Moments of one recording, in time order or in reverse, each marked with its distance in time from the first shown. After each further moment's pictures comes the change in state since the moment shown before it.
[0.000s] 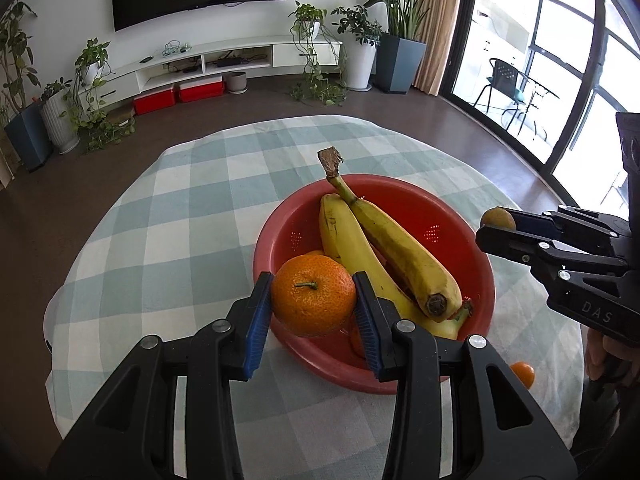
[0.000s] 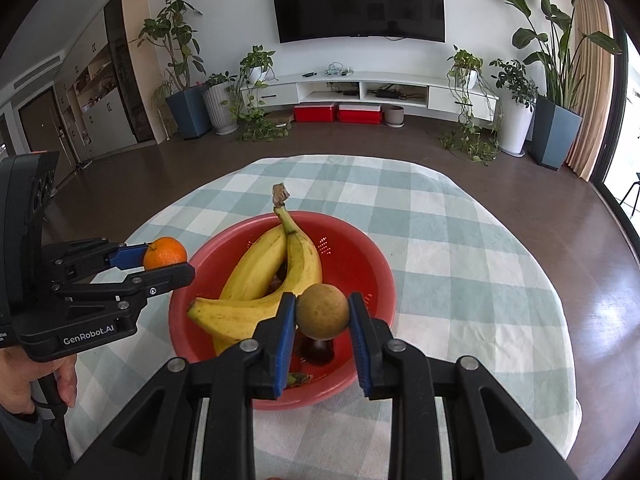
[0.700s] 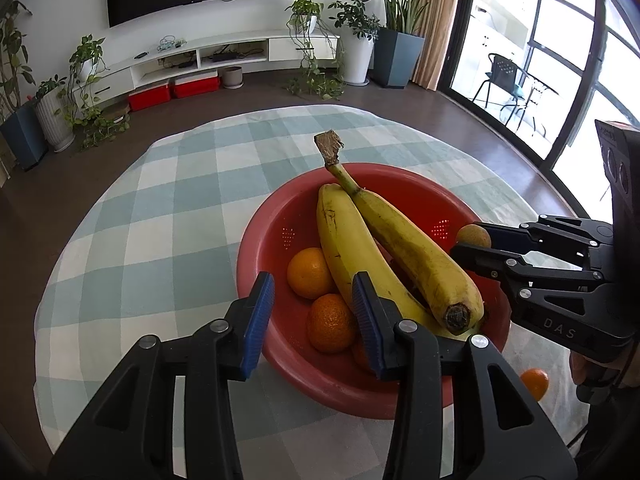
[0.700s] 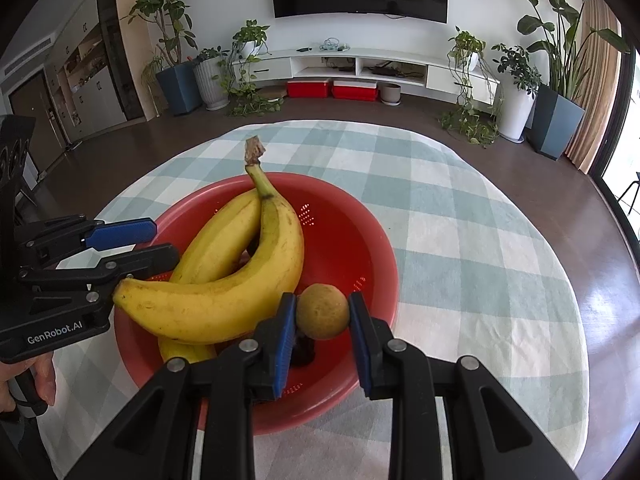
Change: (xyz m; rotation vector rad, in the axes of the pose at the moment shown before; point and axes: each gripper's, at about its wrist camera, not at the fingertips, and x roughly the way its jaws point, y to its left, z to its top) left arm 0.030 0.000 -0.003 0.003 0.010 -0.012; right arm 0.037 -0.004 -0.013 -0.018 0.069 -0.028
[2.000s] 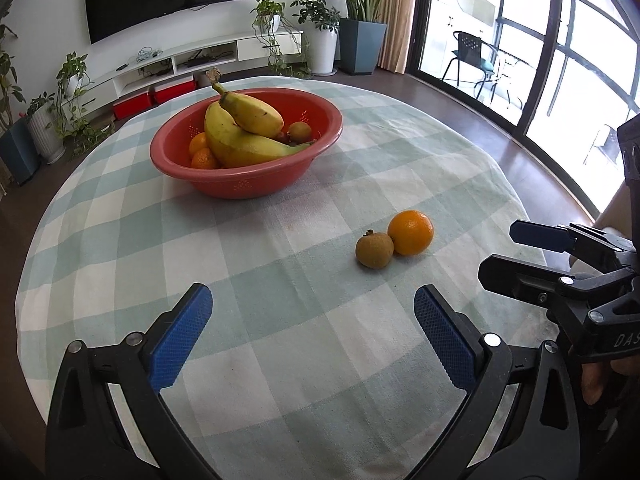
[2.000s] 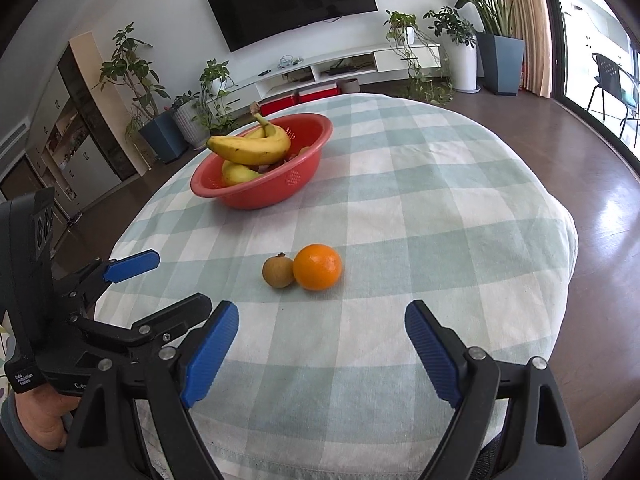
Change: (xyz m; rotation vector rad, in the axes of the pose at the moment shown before) left arm -0.084 -0.122 -0.146 0.099 0.007 -0.019; right arm -0.136 -0.001 -0.172 0.296 -0.067 0.042
